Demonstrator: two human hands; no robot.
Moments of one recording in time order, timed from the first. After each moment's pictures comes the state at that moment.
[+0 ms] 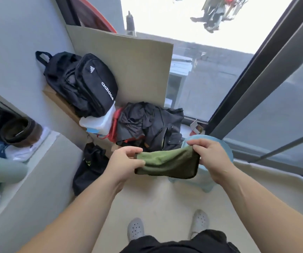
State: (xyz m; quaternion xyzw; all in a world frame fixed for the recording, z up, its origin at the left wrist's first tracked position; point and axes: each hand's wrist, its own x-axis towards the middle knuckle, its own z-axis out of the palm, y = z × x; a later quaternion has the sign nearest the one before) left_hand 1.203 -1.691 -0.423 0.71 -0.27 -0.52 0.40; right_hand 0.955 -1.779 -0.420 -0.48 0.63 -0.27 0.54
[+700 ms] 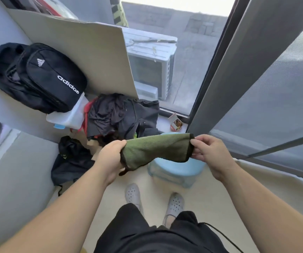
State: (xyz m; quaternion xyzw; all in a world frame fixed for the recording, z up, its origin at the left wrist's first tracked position) left_hand 0.991 -1.866 -0.463 0.72 -0.08 -0.54 0.43; right_hand 0.714 -1.958 -0.470 -0.42 0.57 -0.26 0.65
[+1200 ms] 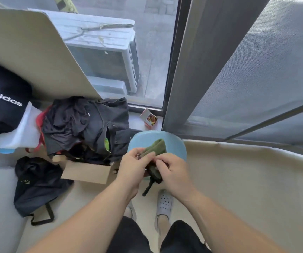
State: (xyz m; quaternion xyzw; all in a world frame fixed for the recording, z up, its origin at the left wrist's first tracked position) left_hand 0.869 -1.947 -0.533 0.67 -0.17 -0.63 0.36; right_hand 0.730 -1.944 -0.540 -0.58 0.60 -0.24 0.50
